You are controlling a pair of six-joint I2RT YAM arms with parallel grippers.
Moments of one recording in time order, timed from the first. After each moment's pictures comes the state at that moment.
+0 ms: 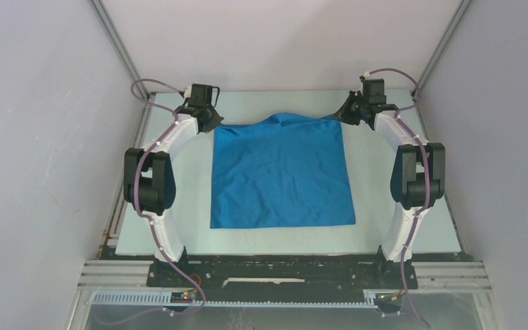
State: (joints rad) left arm -0.18 1.91 1.54 -0.44 -0.20 -0.71; right arm 0.06 1.96 1.54 -0.28 -0.31 0.52
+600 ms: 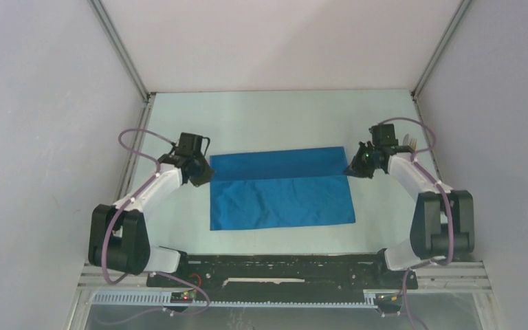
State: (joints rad) left arm -0.19 1.40 0.93 -0.54 -0.09 -0.73; right arm 0.05 1.54 1.01 -0.49 -0.27 0.52
